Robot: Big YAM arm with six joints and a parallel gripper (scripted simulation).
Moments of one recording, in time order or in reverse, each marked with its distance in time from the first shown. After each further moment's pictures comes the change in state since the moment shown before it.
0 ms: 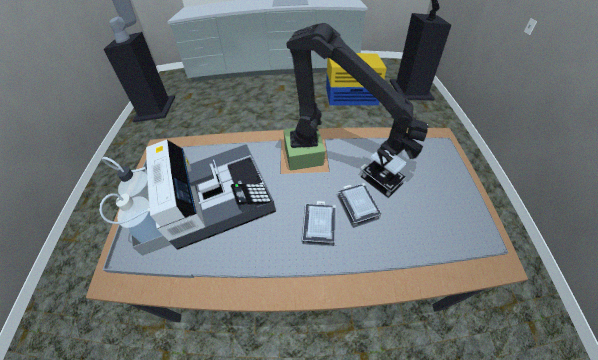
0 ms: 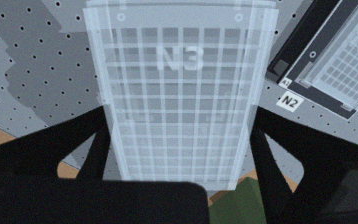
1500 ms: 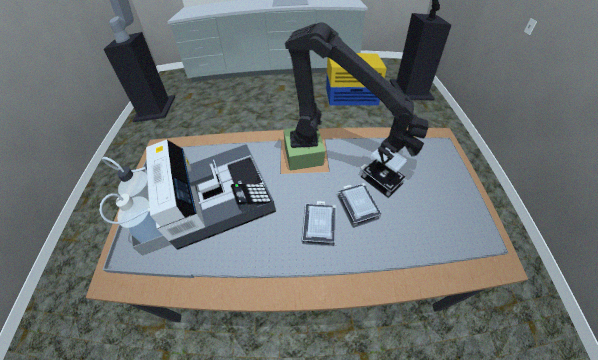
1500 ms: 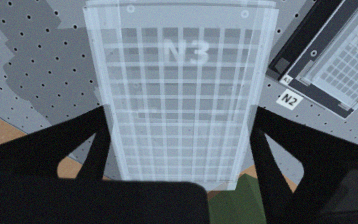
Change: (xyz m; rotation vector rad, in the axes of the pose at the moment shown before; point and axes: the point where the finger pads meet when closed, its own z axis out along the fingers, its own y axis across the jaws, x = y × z) arm 0.004 0.005 -0.008 -0.005 0.002 -0.036
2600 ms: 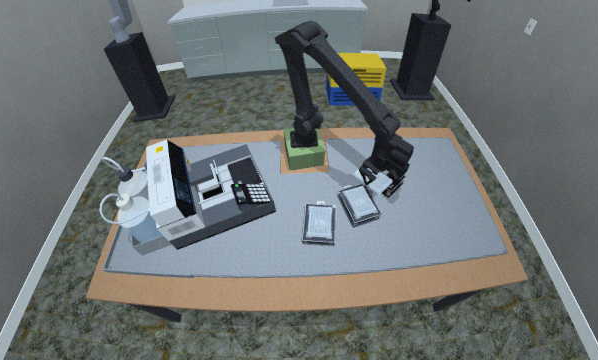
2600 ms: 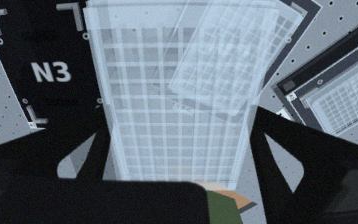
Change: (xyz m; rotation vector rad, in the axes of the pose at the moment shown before) arm -0.018 -0.146 -0.011 0.001 -0.009 0.034
